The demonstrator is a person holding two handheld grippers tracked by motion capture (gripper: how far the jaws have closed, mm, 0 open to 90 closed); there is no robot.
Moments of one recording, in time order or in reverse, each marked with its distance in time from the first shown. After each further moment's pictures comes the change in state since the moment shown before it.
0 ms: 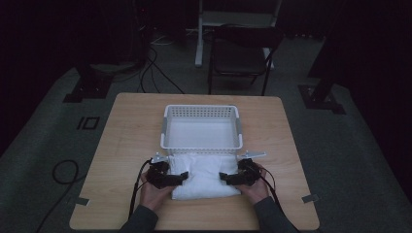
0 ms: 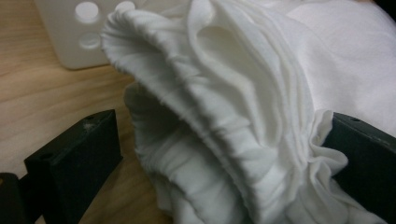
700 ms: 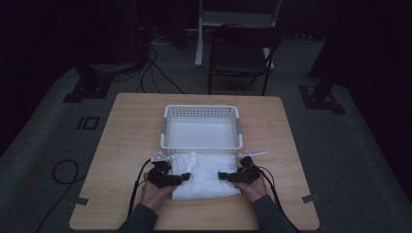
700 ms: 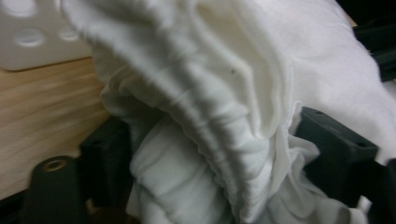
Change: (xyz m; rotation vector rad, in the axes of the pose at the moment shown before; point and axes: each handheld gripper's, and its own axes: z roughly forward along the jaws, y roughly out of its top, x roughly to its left) left arm 0.001 0.006 0.003 0.056 -0.155 0.002; right arm -0.017 -0.001 0.010 0.034 0.228 0.161
